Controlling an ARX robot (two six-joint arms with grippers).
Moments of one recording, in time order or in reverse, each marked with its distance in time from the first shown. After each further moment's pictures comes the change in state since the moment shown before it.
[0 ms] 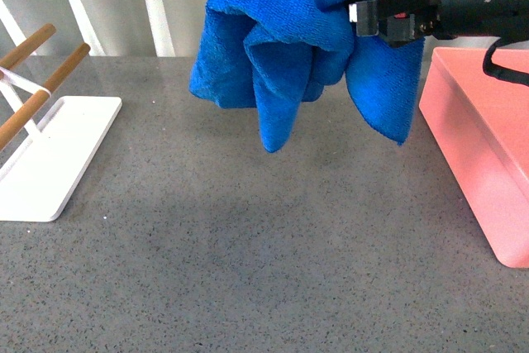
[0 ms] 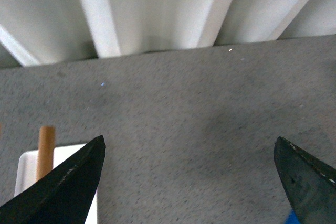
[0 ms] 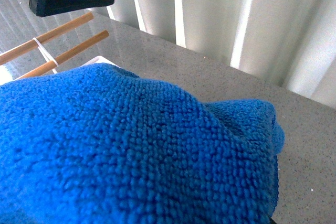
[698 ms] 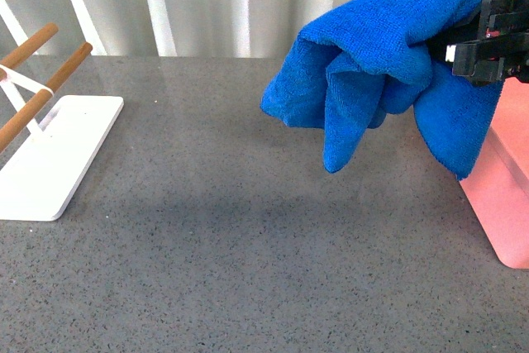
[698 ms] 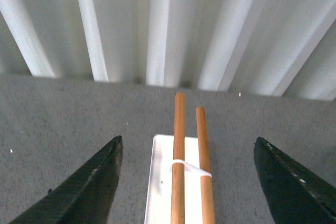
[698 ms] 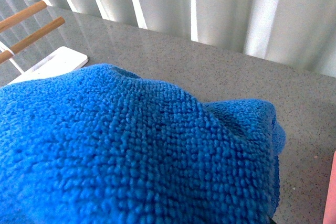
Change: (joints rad) left arm 0.431 -0.457 -0.677 0.531 0.251 0.032; right arm -0.153 -0.027 -0.135 0.075 -0.033 0.024
